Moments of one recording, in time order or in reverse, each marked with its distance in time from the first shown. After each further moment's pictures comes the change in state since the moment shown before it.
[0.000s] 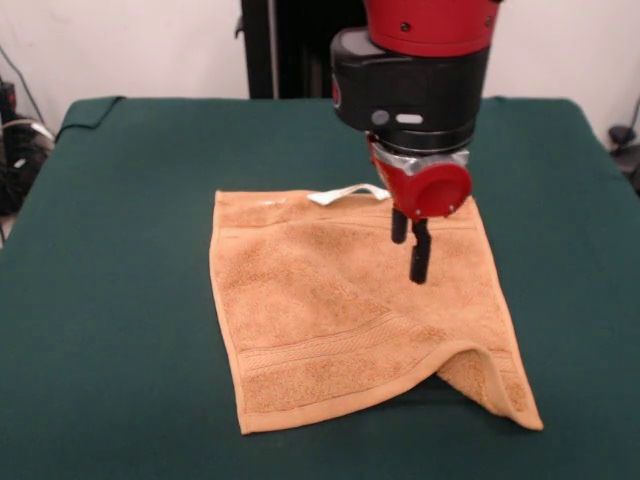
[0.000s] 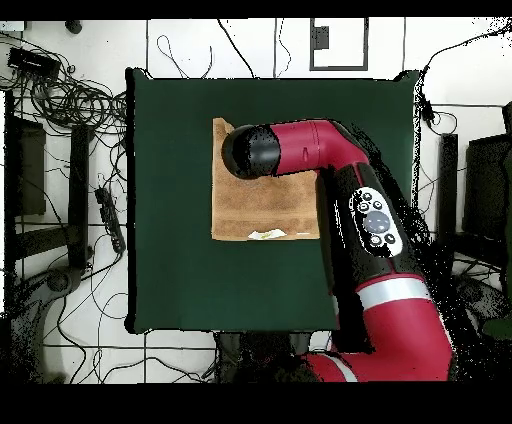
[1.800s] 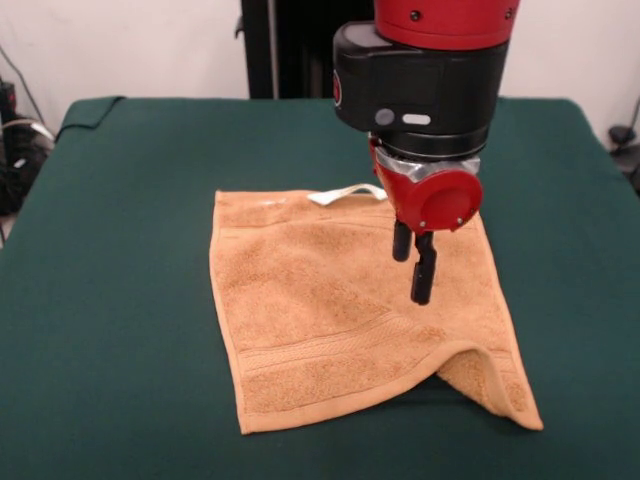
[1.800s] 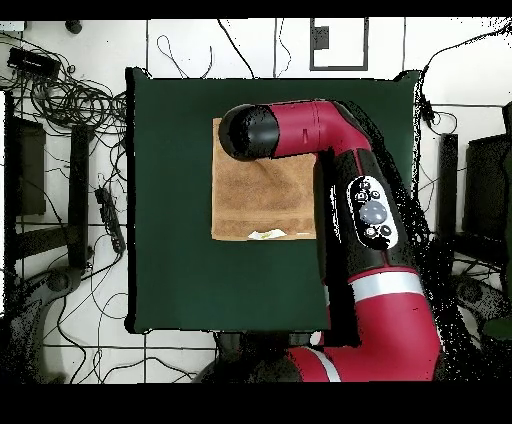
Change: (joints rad) arm 0.031 0.019 -0.027 -0.112 0.018 0.033 0.000
